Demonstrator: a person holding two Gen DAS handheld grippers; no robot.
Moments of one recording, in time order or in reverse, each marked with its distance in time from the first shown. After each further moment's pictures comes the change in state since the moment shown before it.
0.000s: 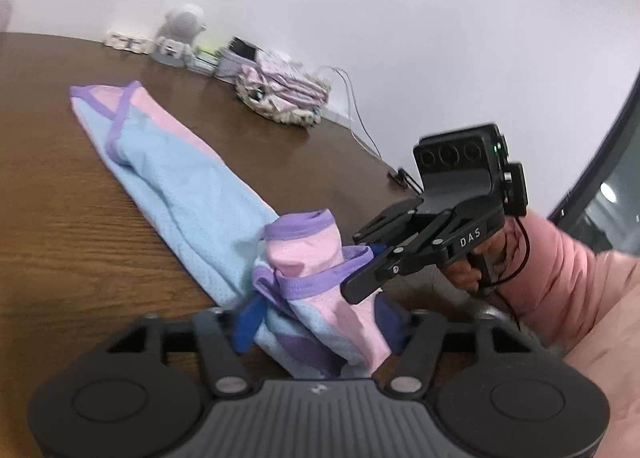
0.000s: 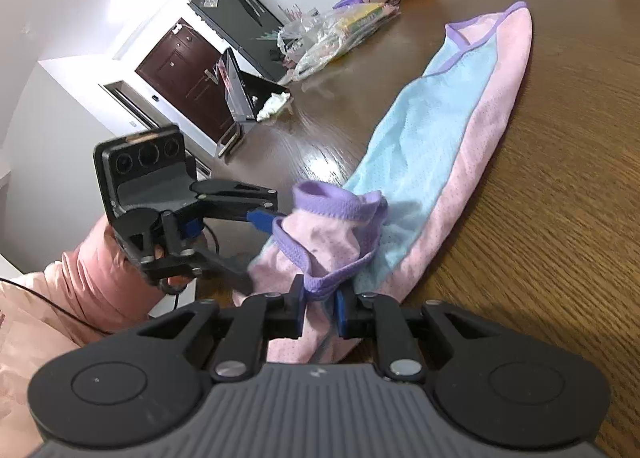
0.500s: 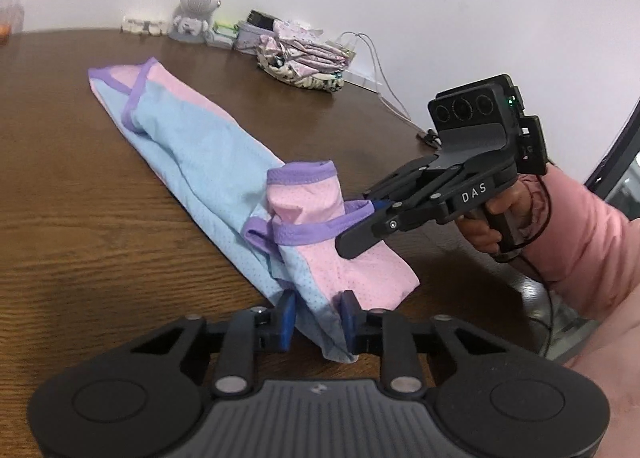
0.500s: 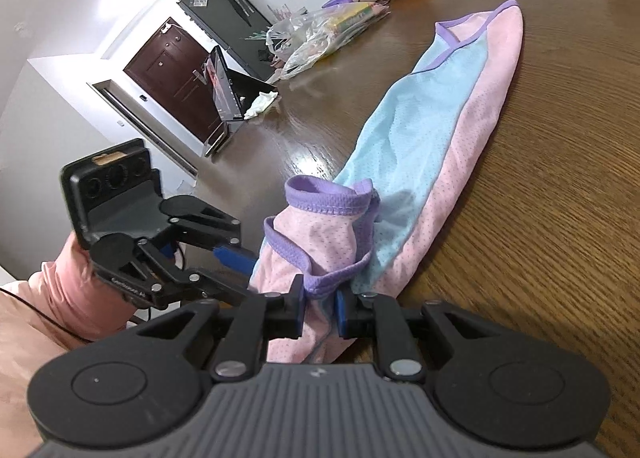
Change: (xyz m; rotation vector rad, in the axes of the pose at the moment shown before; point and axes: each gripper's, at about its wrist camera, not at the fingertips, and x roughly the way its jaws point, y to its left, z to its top) left arm 0.010 -0.036 -0.006 0.067 0.091 0.180; right arm 0.007 0.000 -0.003 0.002 0.000 -0.051
